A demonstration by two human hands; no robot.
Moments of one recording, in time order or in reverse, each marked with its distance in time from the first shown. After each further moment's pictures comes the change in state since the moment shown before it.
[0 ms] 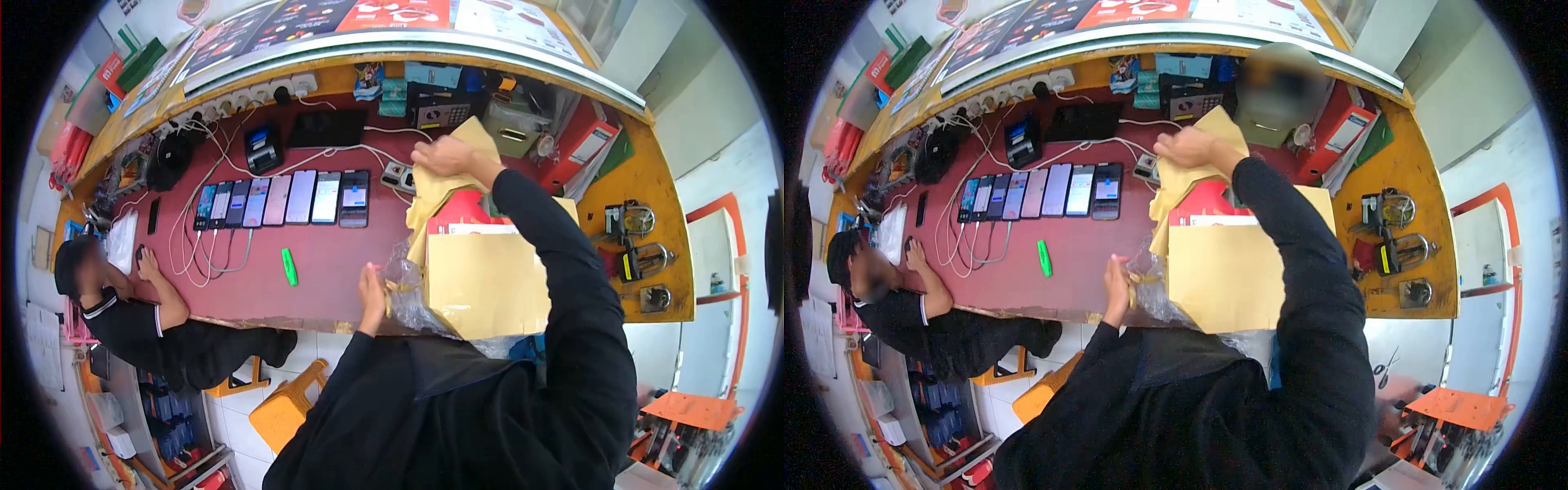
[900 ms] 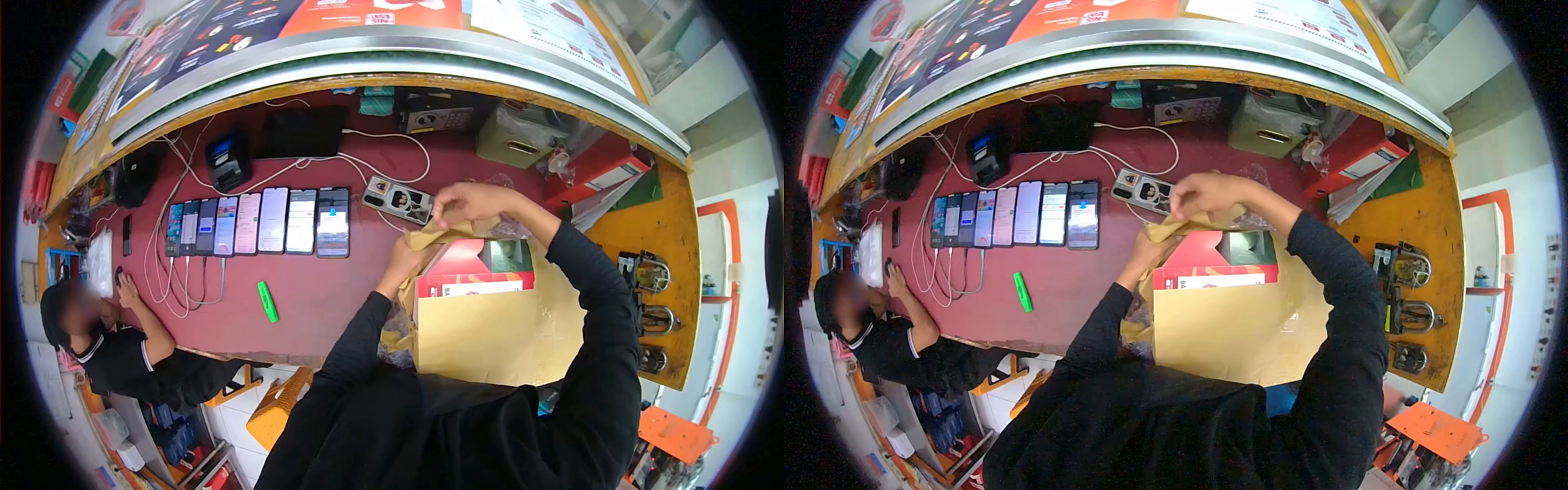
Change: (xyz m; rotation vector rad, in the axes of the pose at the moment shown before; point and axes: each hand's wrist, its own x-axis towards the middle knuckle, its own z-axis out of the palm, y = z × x) left_hand 0.120 0.054 0.137 0.043 -0.525 -0.048; right_hand -0.047 0.022 0.003 1.445 -0.246 0.241
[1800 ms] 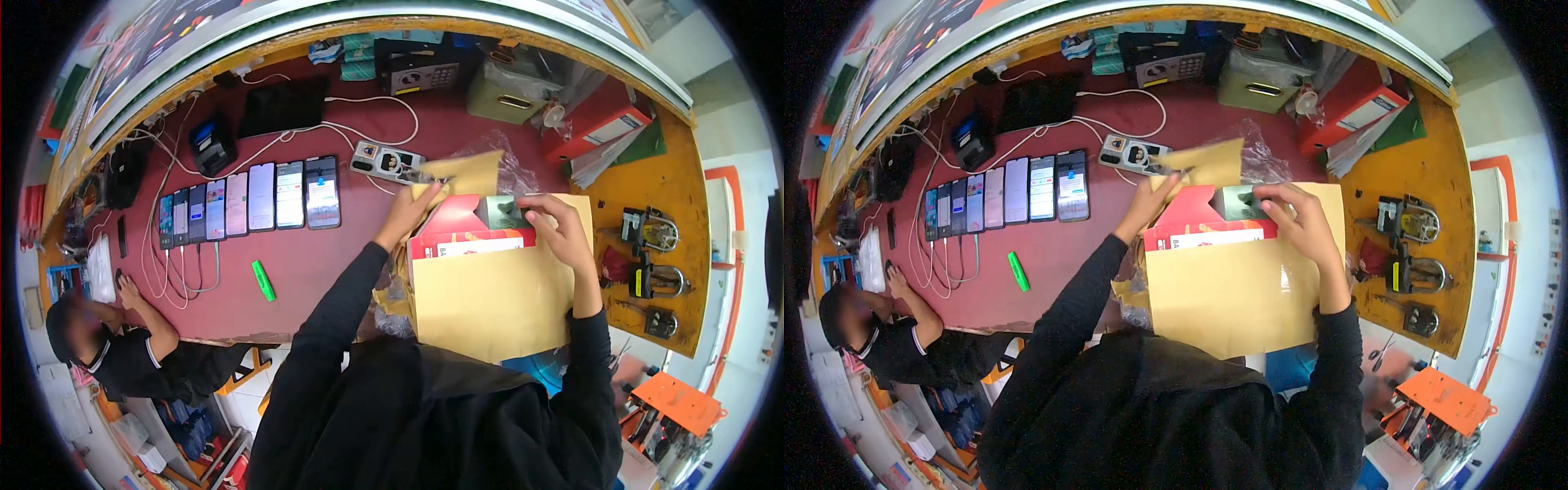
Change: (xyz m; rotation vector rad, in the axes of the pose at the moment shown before) left_hand 0.021 0.010 0.008 0.030 -0.133 0.083; right_hand -0.158 -0.064 0.090 -0.095 0.859 0.330
